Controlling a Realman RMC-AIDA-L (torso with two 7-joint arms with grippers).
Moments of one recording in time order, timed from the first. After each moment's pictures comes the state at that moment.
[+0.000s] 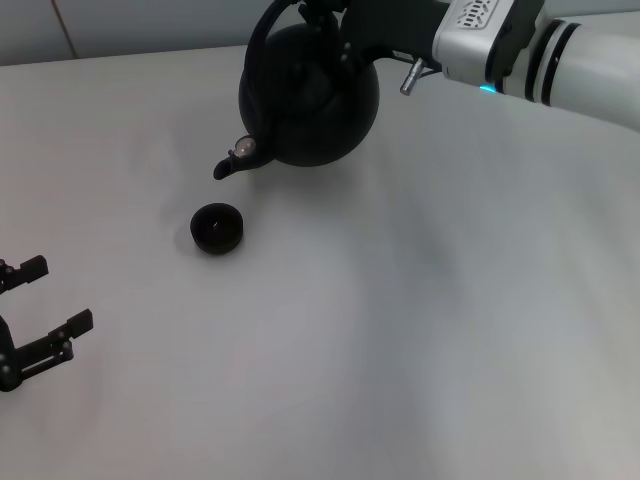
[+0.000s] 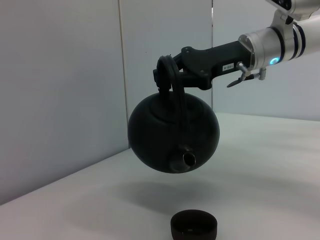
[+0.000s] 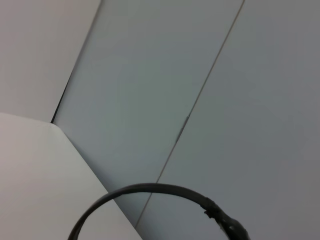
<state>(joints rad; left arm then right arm) -0.20 -1.98 0.80 0.52 1.66 1.56 -0.83 0.84 2.08 -0.89 -0.34 -1.45 -0.94 0.59</state>
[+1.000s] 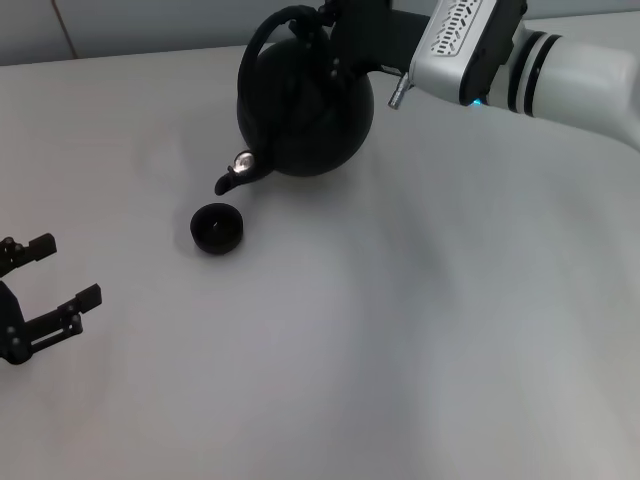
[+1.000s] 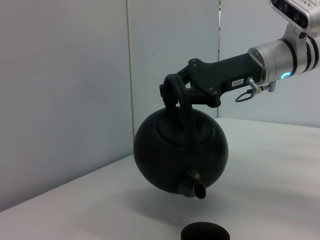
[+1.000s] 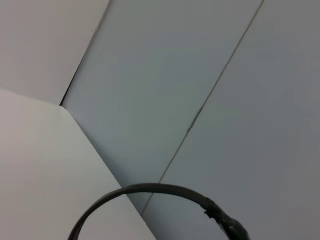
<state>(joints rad) -0.24 -1.99 0.80 0.52 1.65 1.53 -0.87 0.87 2.08 -0.89 -0.28 -1.45 -0.90 0.48</state>
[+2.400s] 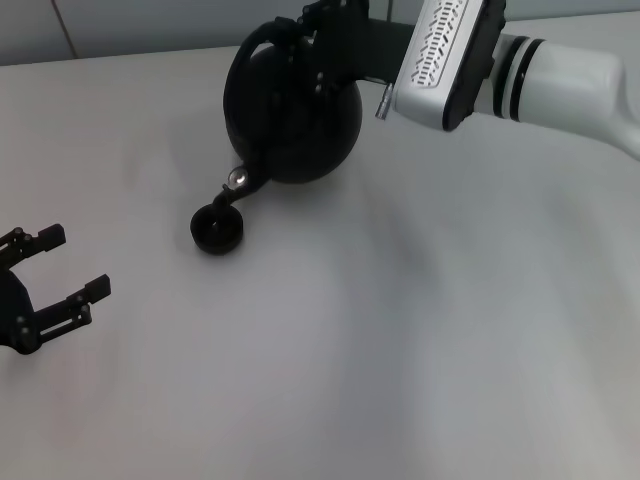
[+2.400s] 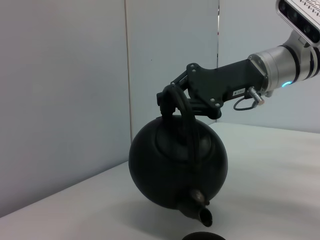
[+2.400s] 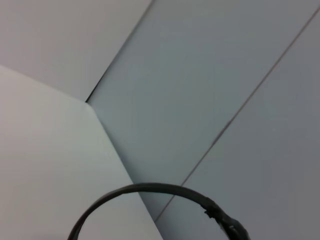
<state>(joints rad) -0.26 -1.99 0.80 0.52 1.65 1.52 -0.88 0.88 2.09 -0.95 -0.28 -1.42 -0.91 0.37</state>
